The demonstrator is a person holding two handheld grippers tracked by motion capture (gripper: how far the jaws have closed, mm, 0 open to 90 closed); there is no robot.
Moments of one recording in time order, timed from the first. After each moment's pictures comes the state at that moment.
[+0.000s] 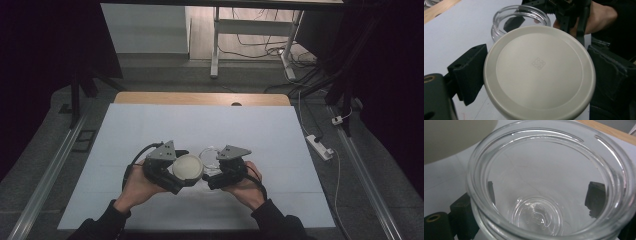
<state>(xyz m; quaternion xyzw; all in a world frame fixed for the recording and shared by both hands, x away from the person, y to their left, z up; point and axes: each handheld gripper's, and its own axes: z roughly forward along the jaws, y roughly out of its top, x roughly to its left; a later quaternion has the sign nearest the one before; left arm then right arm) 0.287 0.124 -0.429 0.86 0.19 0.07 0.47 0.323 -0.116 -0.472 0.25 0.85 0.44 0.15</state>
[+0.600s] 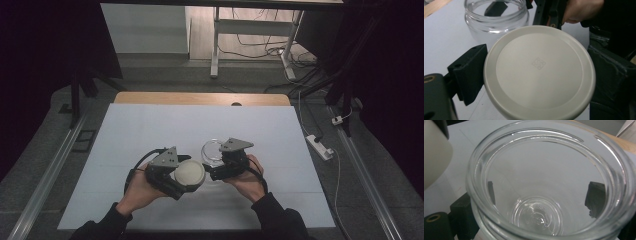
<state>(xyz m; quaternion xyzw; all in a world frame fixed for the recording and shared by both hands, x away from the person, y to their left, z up) 0.282 0.118 -0.441 0.87 0.17 0.07 0.46 0.344 -0.120 -0.470 0.27 0.84 0.44 0.17</state>
